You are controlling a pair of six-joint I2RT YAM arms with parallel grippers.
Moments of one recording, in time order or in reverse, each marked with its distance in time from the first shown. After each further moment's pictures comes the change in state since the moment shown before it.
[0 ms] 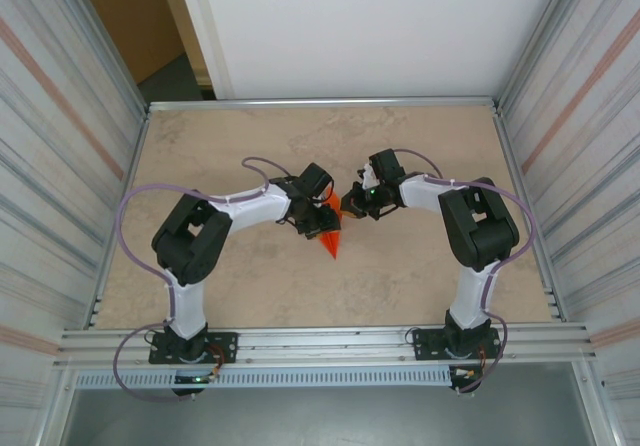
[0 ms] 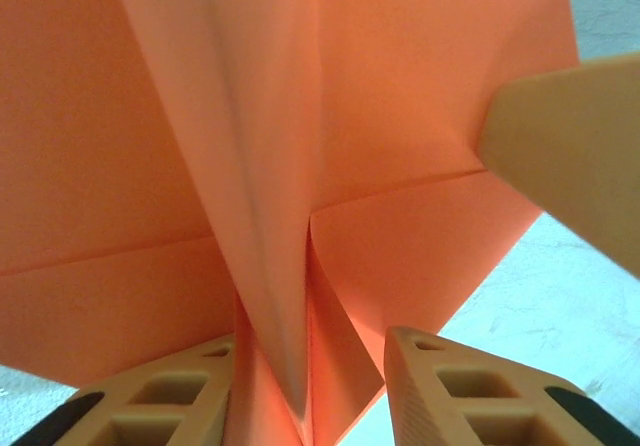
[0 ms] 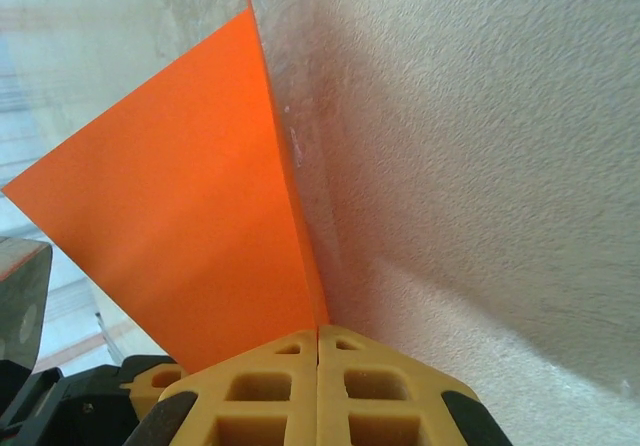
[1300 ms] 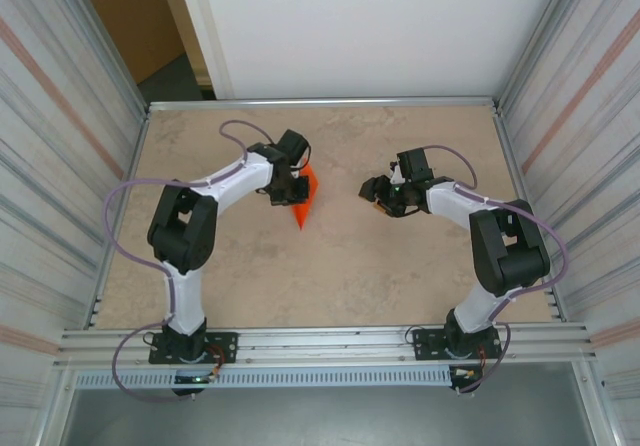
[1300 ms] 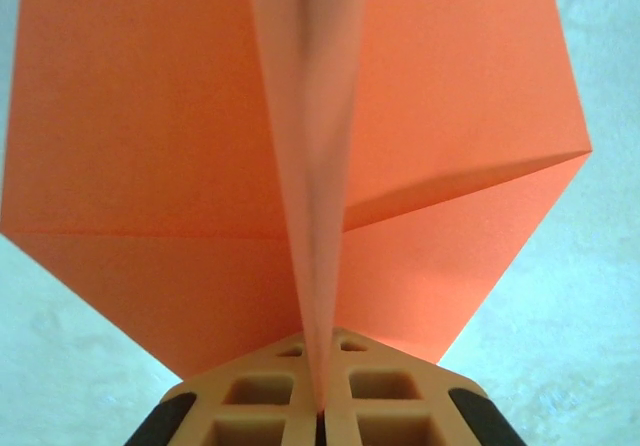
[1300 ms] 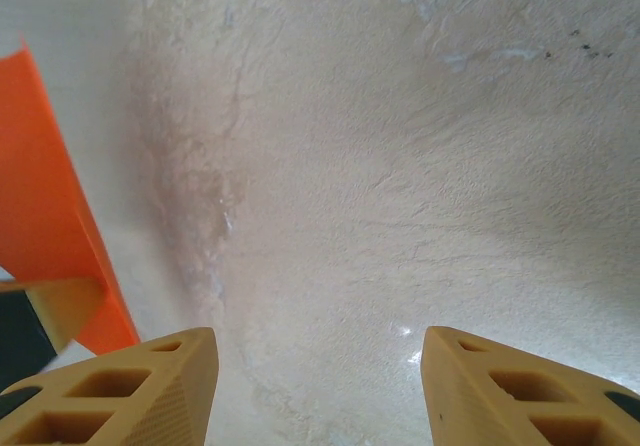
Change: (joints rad) left arm 0.188 0.055 0.262 -0.305 -0.188 0.362; right arm -0.113 -0.224 -0.137 -0.003 0.202 0.026
